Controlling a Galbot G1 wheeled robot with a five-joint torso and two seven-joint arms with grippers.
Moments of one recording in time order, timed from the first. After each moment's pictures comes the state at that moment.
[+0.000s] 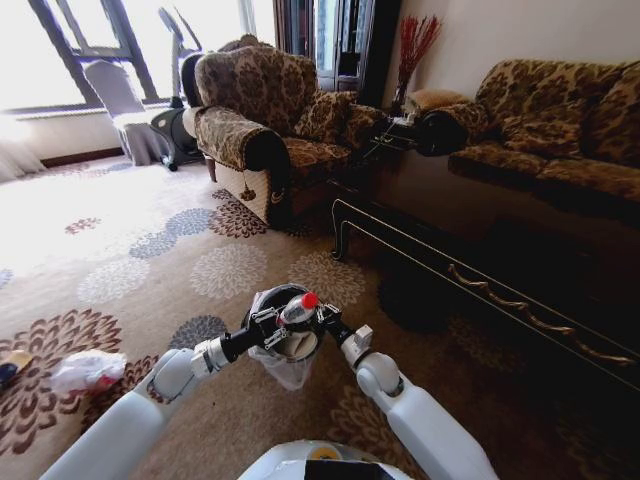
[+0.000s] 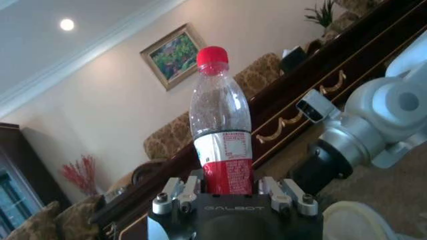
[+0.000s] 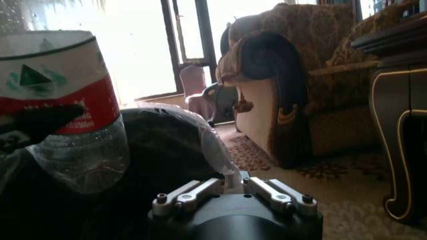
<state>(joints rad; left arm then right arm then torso) 1.33 -0.82 -0.40 -1.88 -0.13 -0.62 0.48 -1.03 1.17 -0.11 1.73 0.48 0.05 -0.02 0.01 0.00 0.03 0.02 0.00</state>
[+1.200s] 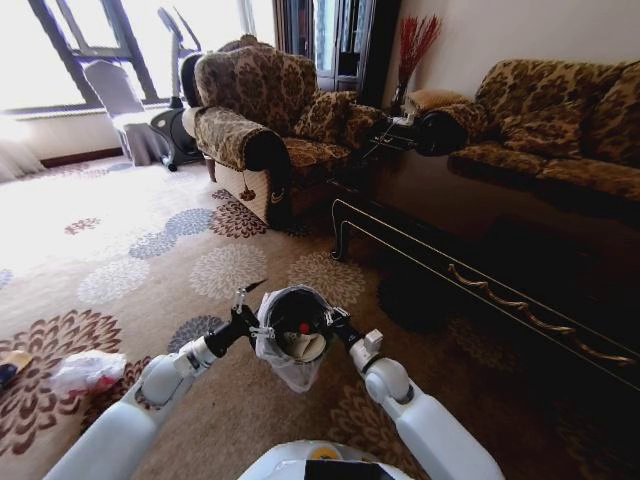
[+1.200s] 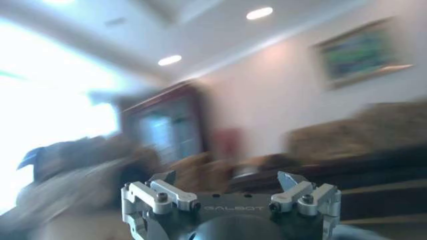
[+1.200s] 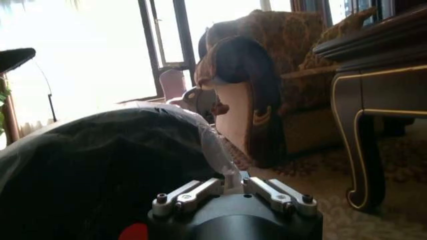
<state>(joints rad) 1.53 -0.99 -0.55 -2.01 -0.38 -0.46 0.01 -1.13 1.15 0.00 1.77 0.48 0.08 -0.02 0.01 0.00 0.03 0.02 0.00</state>
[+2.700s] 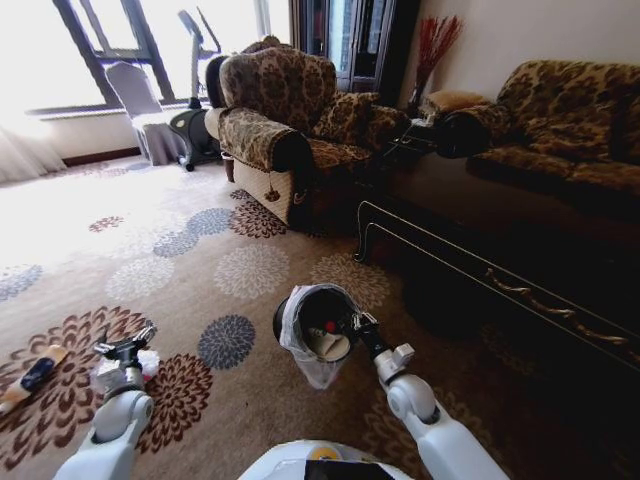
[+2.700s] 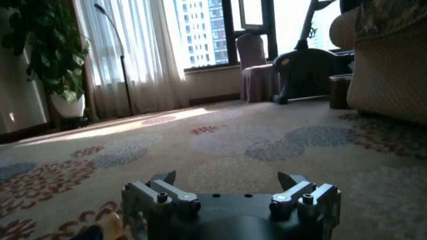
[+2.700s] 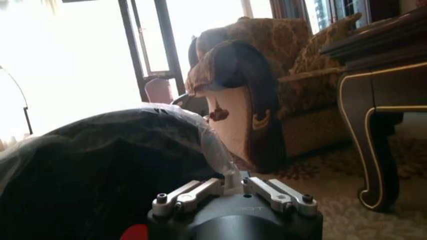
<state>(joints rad) 1.49 -1.09 -0.83 -1.61 -0.49 -0.11 -0.42 -1.27 1.15 0.15 1.81 0.50 0.15 -0.02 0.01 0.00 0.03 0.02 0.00</state>
